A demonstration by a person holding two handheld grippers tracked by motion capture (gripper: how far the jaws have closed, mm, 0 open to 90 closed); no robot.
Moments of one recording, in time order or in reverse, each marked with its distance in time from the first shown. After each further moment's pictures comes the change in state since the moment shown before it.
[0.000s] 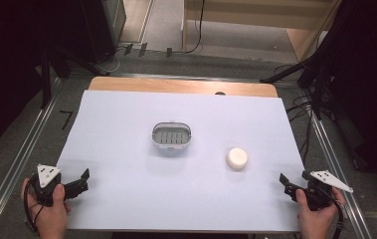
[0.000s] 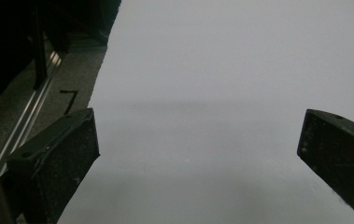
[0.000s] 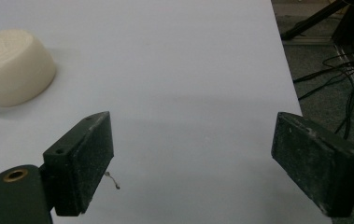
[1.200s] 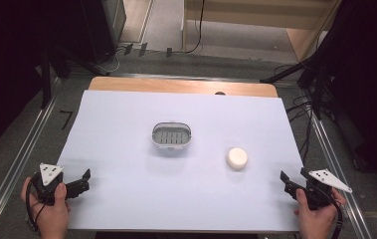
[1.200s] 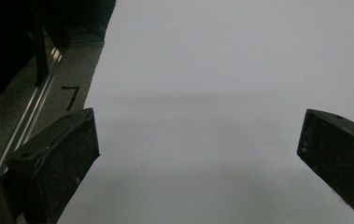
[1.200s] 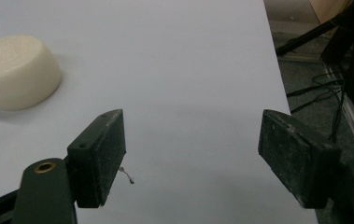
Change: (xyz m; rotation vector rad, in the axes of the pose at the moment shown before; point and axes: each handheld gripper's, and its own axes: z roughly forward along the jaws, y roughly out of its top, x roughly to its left) left arm -0.003 0.001 0.002 0.022 0.008 0.019; right arm 0.008 0.007 -0.005 -0.033 -0.022 -0.070
